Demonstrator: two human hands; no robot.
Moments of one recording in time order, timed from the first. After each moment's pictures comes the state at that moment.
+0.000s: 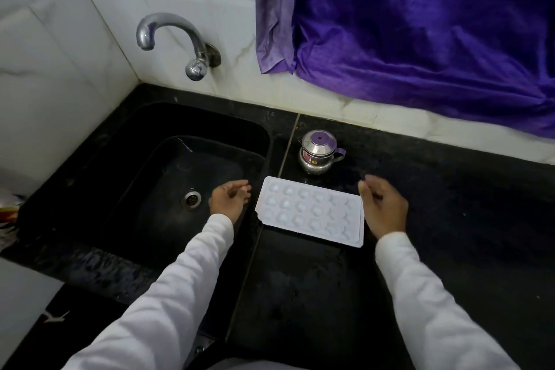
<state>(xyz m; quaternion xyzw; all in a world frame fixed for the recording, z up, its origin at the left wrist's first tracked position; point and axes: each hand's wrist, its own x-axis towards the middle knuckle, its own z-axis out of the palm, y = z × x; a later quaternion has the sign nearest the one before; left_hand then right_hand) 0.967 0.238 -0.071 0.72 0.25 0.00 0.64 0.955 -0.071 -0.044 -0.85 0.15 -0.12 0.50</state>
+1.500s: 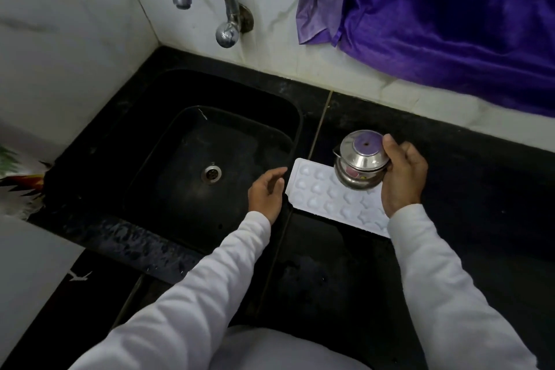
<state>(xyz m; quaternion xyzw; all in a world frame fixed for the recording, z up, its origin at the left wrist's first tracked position) 0.939 0.227 -0.074 0.76 0.18 0.01 0.62 0.986 0.002 0.000 -0.61 0.14 -0.13 0.77</state>
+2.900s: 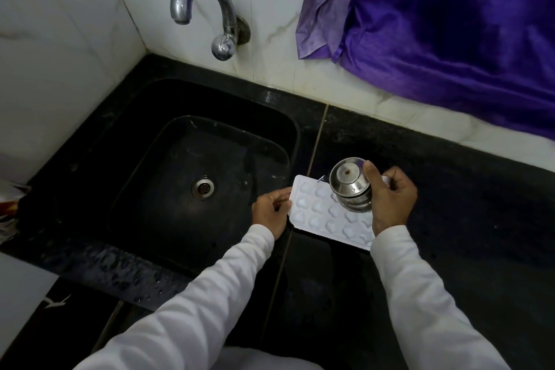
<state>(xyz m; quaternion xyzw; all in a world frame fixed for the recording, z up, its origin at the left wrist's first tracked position) 0.959 0.228 -0.084 0.75 0.17 -0.08 0.63 0.986 0.028 -0.013 -0.73 0.20 -0.20 0.63</state>
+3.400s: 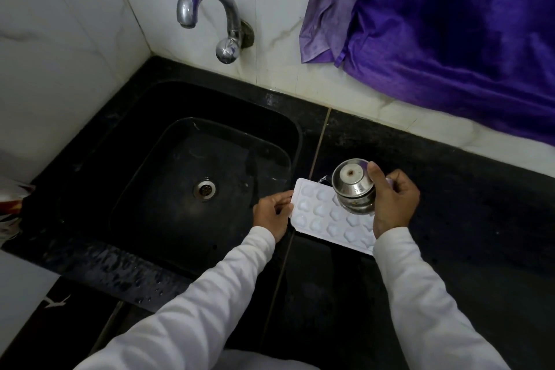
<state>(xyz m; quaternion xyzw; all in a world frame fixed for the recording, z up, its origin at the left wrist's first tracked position) 0.959 0.230 -0.085 0.76 0.17 -0.09 0.62 0.990 0.029 -0.010 -0.70 0.22 -0.19 0.65</state>
